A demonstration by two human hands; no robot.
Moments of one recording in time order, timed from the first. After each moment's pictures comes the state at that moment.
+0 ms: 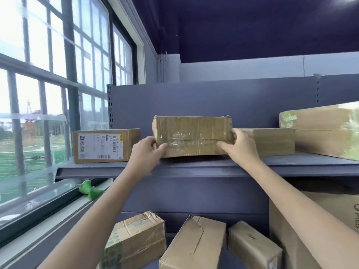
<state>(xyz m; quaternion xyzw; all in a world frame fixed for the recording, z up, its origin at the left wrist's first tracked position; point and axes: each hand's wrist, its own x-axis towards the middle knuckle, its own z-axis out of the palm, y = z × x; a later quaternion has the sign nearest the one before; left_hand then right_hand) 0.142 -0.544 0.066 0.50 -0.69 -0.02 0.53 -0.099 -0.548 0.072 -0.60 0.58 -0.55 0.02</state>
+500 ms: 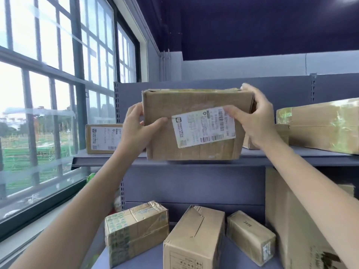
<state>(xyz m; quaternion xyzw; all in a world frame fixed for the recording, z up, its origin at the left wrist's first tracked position) 0.162 -0.487 0.096 0.33 -0.67 -0.08 0.66 -0.092 -0.461 0.111 -0.62 0.35 -0.70 0.00</state>
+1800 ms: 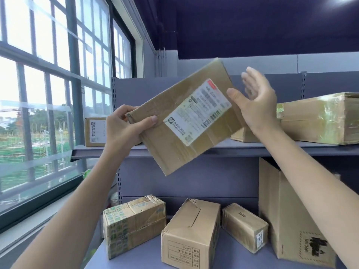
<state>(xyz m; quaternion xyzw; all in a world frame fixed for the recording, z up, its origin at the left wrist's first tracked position) 0.177 -0.462 0.076 0.27 -0.61 -0.13 0.74 -0.086 -0.440 0.110 -0.62 0.32 -0.72 -0.03</state>
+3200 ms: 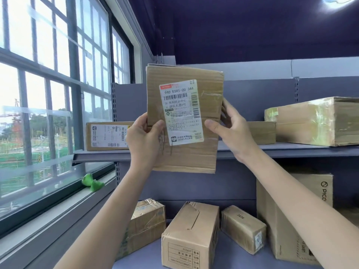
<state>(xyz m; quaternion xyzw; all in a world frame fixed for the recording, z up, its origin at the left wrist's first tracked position) 0.136 -0.447 0.061 0.25 -0.57 -0.15 0.77 -0.059 -0.435 0.072 -0.70 0.28 -0.64 0.14</state>
